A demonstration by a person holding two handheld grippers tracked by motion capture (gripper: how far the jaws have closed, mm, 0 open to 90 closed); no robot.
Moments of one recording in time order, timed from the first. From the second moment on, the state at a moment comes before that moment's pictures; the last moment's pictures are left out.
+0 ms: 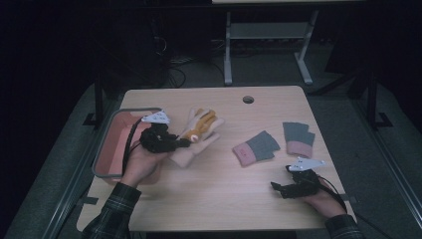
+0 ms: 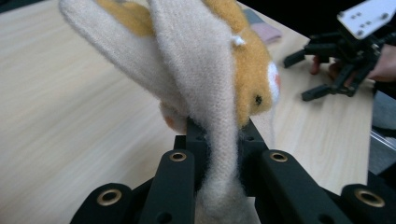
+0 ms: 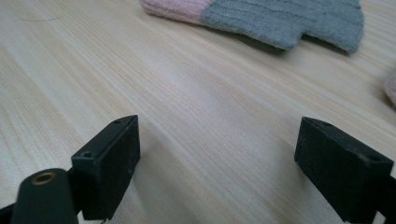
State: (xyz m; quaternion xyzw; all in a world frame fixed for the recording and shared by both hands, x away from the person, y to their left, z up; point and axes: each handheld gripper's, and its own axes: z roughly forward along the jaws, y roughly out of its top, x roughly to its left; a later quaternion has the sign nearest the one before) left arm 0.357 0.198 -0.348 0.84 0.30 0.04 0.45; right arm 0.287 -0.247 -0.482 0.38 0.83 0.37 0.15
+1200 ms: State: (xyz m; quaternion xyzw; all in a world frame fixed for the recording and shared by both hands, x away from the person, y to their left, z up) left arm 0.369 0.347 -0.372 0.76 0.50 0.11 0.39; right arm 0.287 -0.246 -0.482 0.39 0.83 0.37 0.15
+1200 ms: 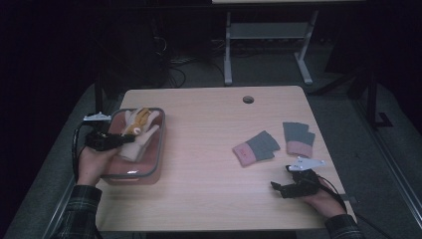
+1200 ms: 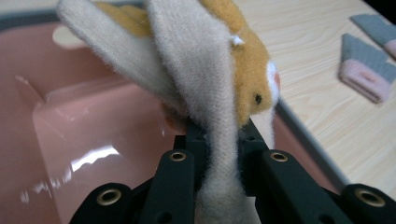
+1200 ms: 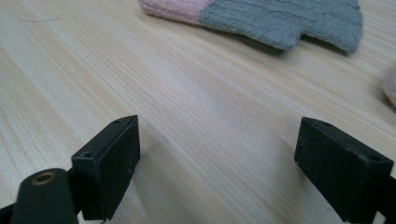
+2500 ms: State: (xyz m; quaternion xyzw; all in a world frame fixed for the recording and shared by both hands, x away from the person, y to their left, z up) left arm 0.388 0.334 -0.383 0.80 0.53 0.11 0.27; right arm 0.287 -0.246 -0.482 0.39 0.83 0.37 0.15
